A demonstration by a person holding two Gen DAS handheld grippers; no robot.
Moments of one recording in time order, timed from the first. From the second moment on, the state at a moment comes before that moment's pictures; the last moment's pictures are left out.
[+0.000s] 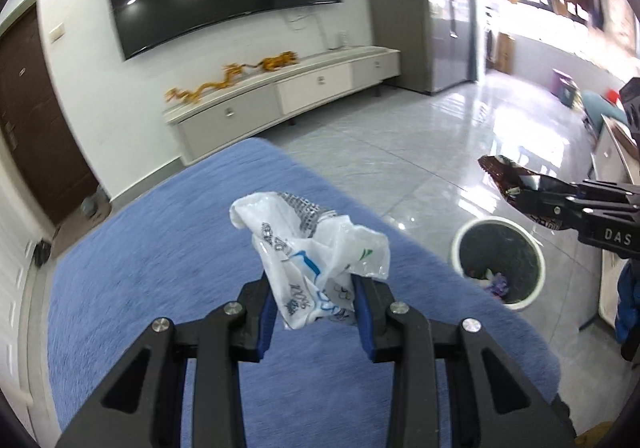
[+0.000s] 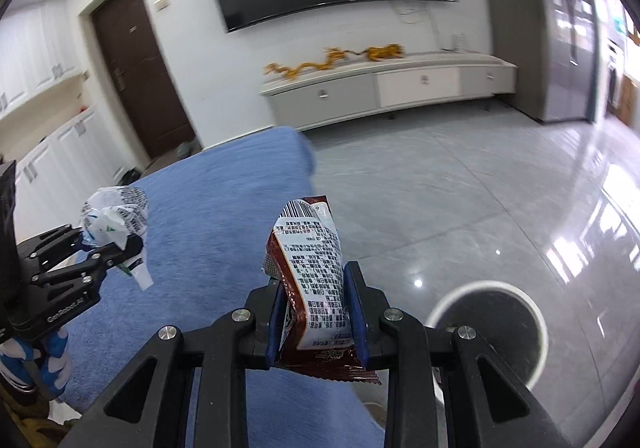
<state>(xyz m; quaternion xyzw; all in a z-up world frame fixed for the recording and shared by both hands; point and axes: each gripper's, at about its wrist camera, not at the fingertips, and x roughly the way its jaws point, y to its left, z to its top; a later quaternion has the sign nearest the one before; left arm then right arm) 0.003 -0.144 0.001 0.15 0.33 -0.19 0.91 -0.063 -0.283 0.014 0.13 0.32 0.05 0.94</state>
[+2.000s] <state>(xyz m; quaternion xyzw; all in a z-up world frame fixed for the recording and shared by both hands) 0.059 -0.451 -0.100 0.21 0.44 -0.36 0.80 -0.092 -0.476 -0.148 0.30 0.40 -0.15 0.85</state>
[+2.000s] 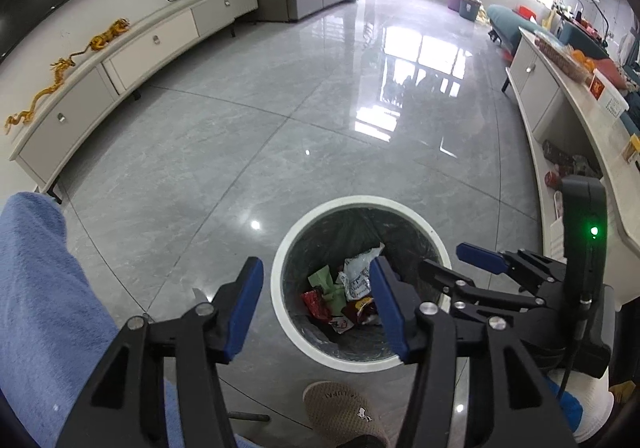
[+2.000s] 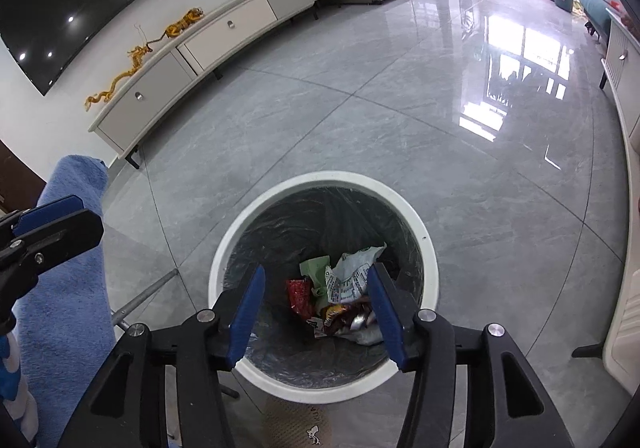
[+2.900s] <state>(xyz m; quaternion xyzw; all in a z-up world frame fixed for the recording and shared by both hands) -0.005 -0.190 0.017 0.11 0.33 -0.20 0.92 -0.111 -0.326 -0.006 0.18 0.32 -0.07 0.93</state>
